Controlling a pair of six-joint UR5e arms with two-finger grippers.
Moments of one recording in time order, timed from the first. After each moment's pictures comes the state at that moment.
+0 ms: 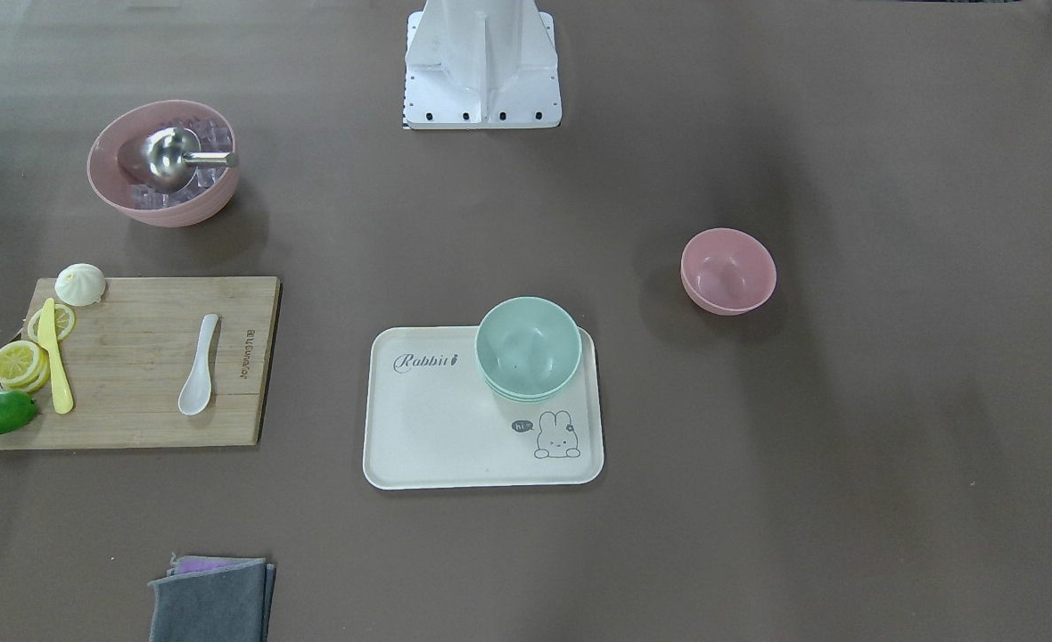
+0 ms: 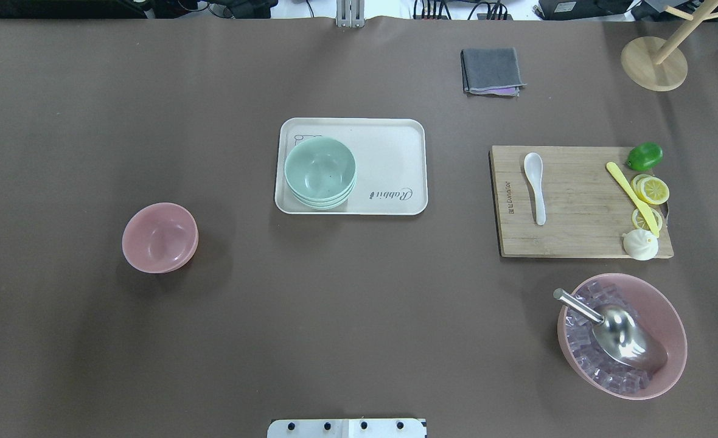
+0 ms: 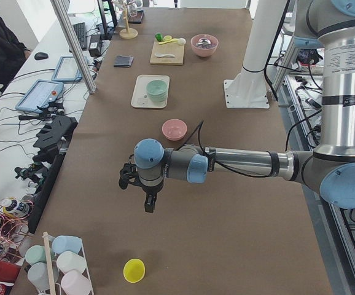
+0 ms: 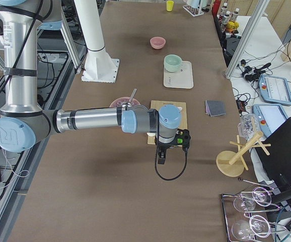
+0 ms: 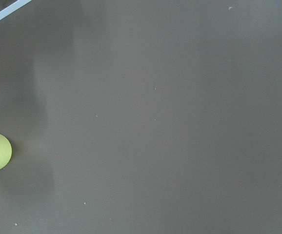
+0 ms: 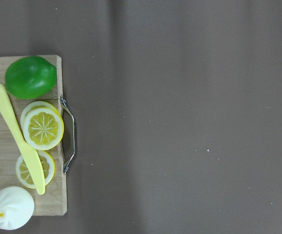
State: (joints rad) left arm -1.53 -1.50 -1.68 -1.67 -2.38 -0.04; right arm 1.52 -1.63 1.75 -1.66 2.38 0.11
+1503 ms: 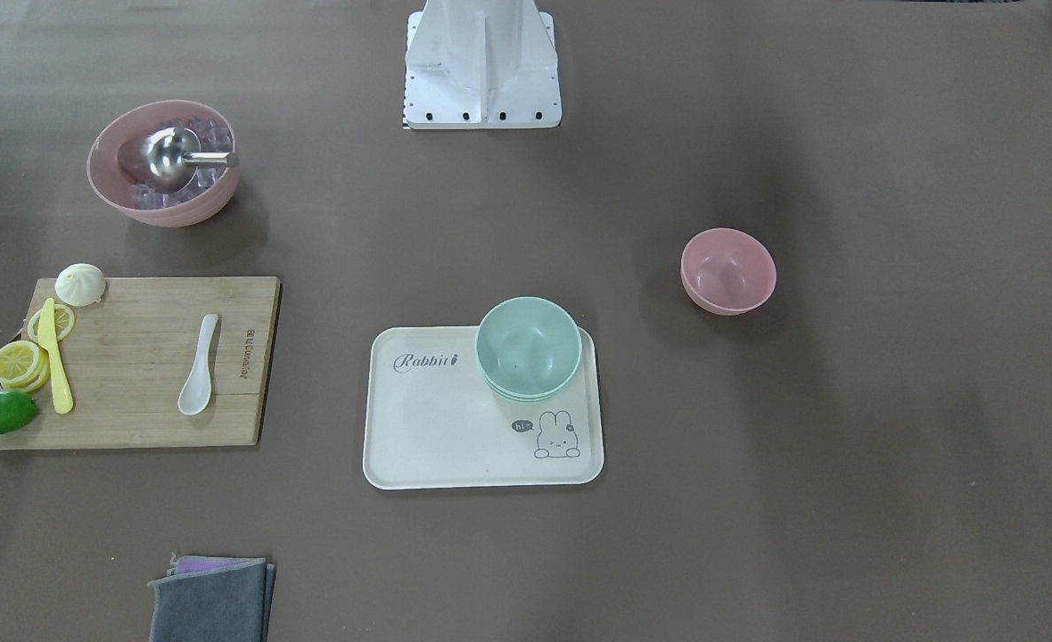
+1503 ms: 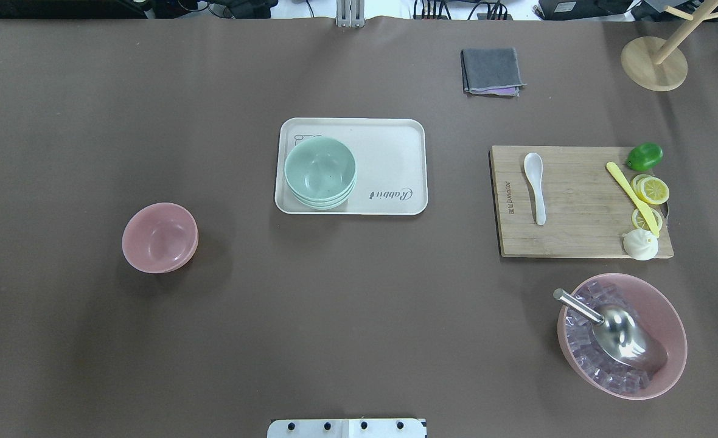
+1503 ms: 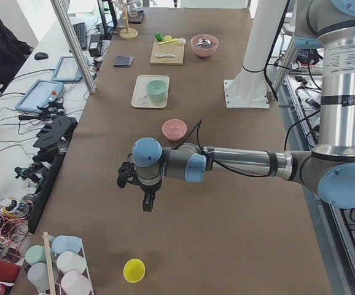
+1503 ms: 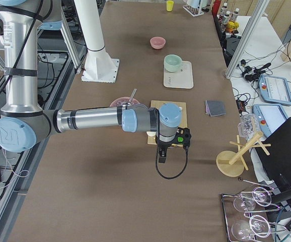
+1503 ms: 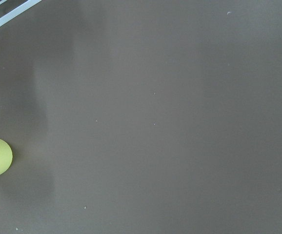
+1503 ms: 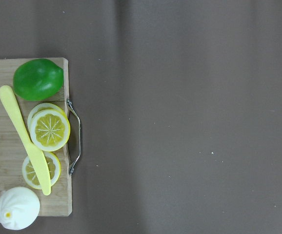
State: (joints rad) left arm -1.53 -1.52 -1.68 -1.67 -2.38 -0.04; right arm 1.51 -1.63 1.76 -1.66 2.39 0.11
